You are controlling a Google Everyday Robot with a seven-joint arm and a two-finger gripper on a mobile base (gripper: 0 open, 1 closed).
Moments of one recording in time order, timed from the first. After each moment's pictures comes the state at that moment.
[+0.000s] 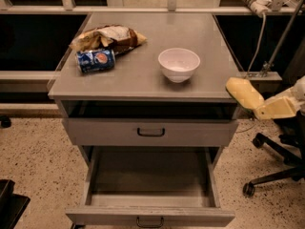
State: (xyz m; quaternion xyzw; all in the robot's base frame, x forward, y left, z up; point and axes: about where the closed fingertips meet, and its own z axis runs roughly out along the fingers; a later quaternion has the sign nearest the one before) arm 0.488 -0.287 0.860 -0.32 0.89 0.16 0.27
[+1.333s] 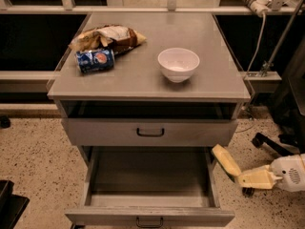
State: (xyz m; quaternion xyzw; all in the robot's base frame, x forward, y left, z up) arm 0.397 -0.276 0.667 -0.21 0.88 0.38 0.20
